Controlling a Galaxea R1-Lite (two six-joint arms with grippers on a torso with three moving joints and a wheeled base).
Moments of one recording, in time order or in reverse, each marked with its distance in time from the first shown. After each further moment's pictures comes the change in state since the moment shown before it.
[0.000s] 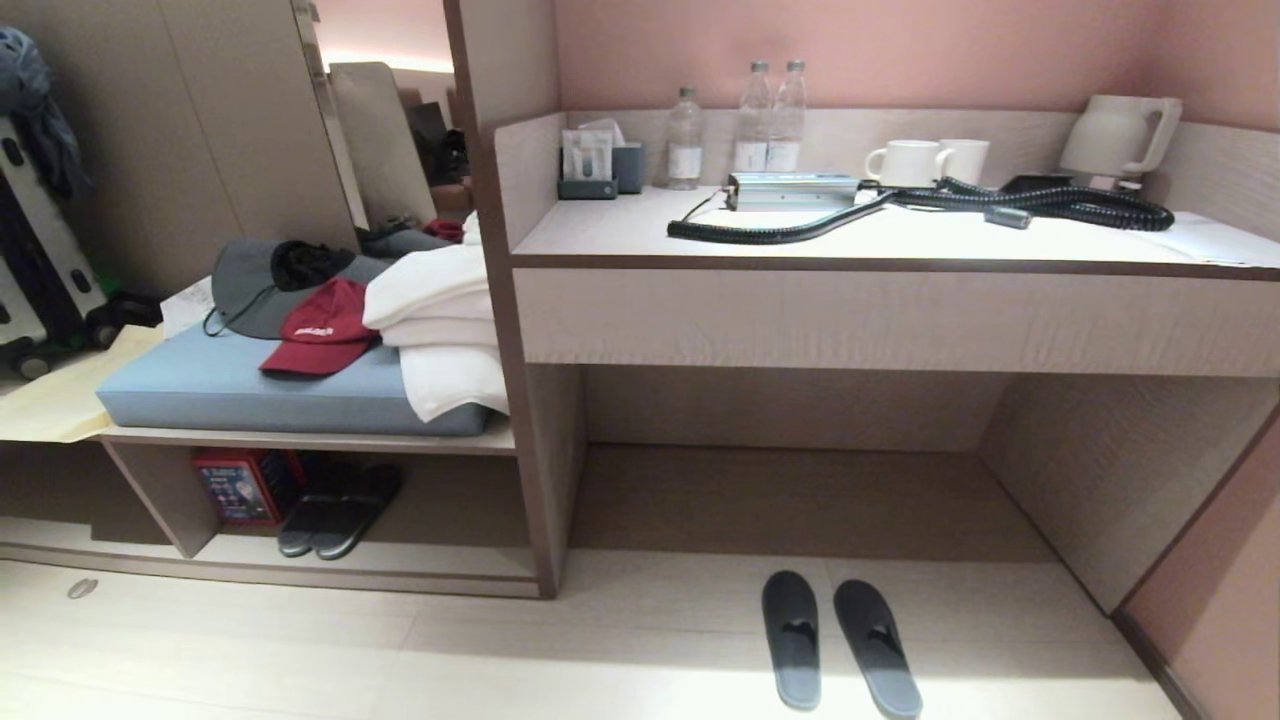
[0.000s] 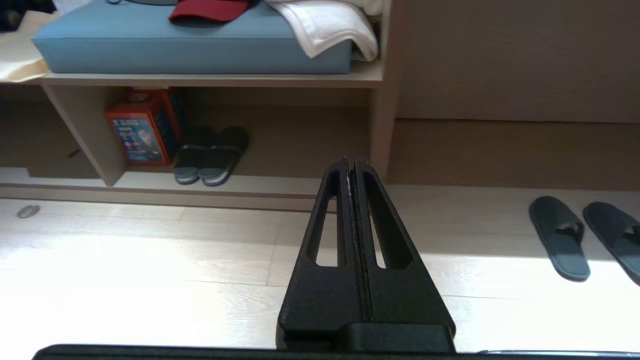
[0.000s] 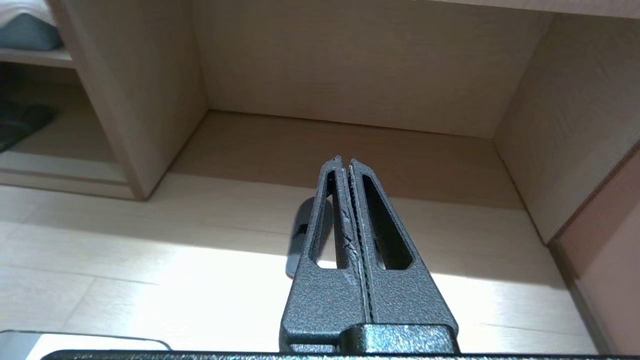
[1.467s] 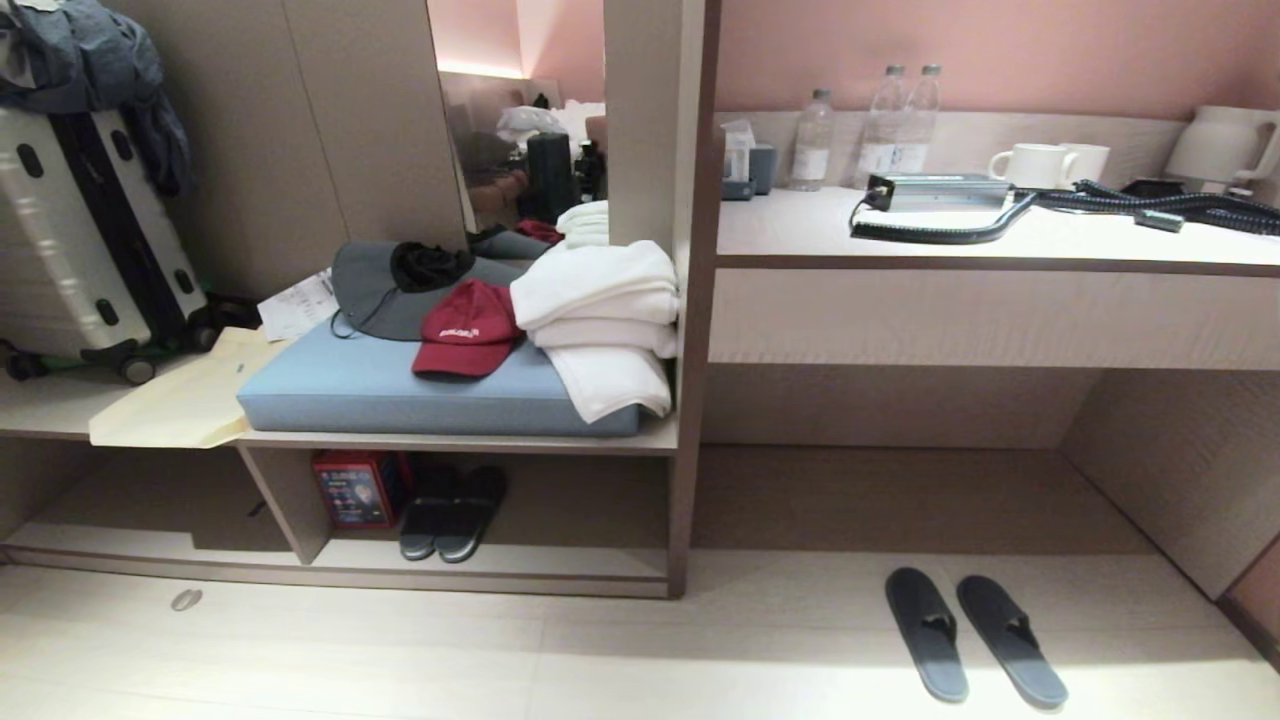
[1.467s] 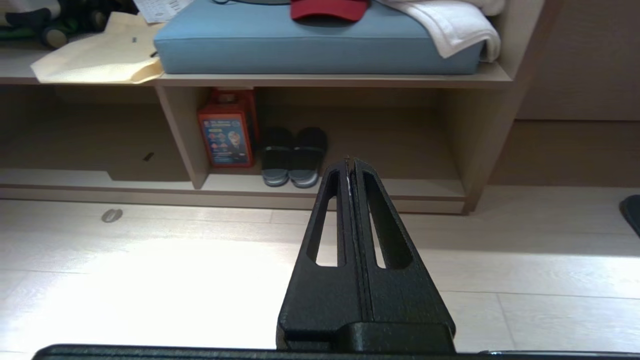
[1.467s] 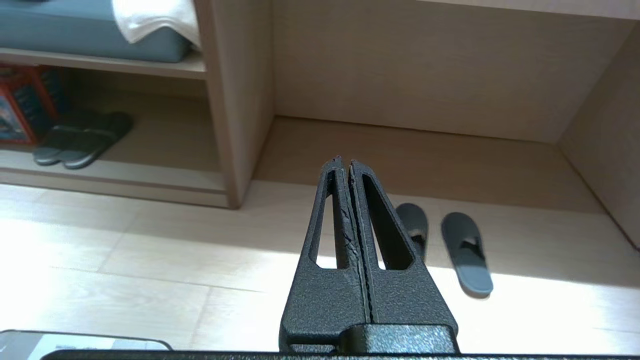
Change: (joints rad) left arm 0.000 0.000 0.000 0.000 0.000 0.001; right arm 0.000 0.000 0.000 0.000 0.000 0.000
